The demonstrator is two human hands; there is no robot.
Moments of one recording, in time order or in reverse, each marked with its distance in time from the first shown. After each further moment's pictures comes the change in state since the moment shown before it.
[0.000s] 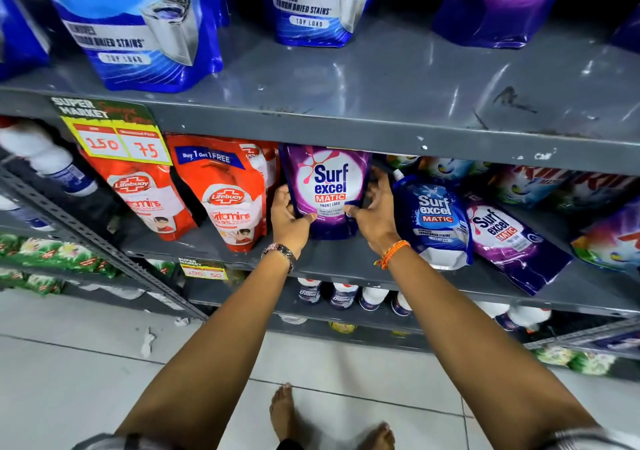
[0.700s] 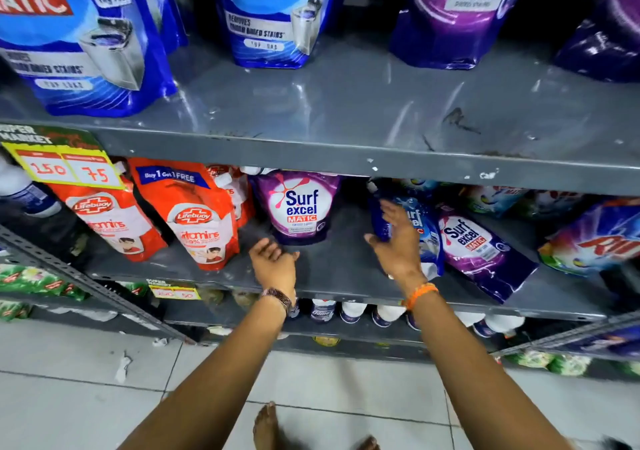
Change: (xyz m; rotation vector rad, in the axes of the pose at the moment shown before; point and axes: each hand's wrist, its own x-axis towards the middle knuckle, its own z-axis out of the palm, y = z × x) left_hand -0.028 -0.053 0.012 -0.387 0.388 -0.277; right_hand -0.023 0.021 -0.070 -0.375 0.071 -0.018
